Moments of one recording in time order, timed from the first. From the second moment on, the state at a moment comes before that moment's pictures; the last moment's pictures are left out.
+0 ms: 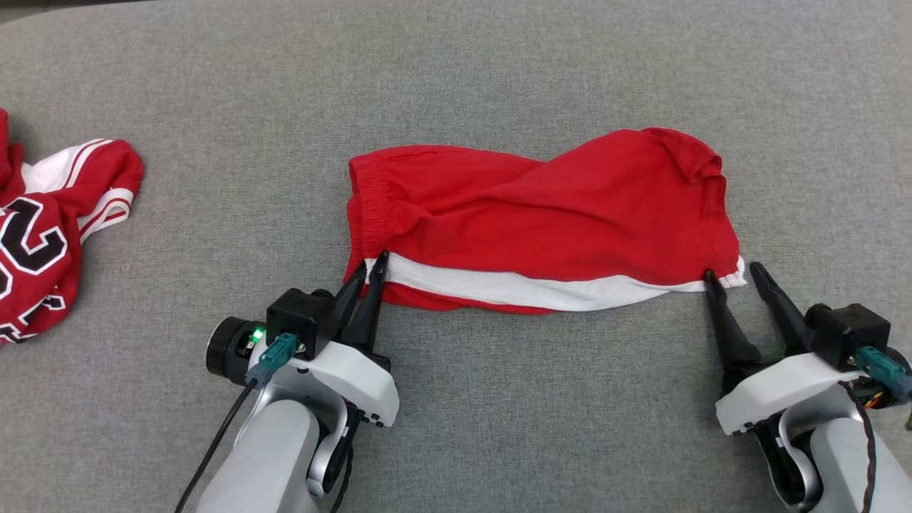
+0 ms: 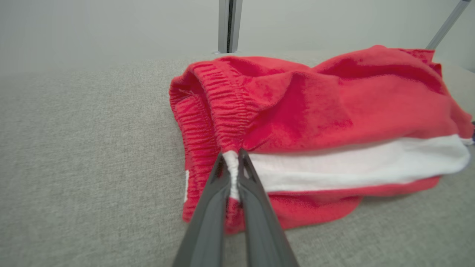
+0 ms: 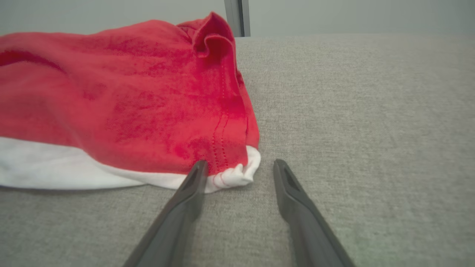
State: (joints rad) left arm -0.38 0.08 -0.41 0.39 -0.30 0.03 -0.18; right arm -0.25 -0.21 0.17 0.35 0.27 0.13 -0.11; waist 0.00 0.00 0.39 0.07
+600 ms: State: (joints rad) left arm -0.37 0.16 -0.36 0.09 -0.30 0.08 -0.15; right arm -0.29 -0.25 0.07 0.04 0.27 0.13 -0.18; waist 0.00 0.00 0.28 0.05
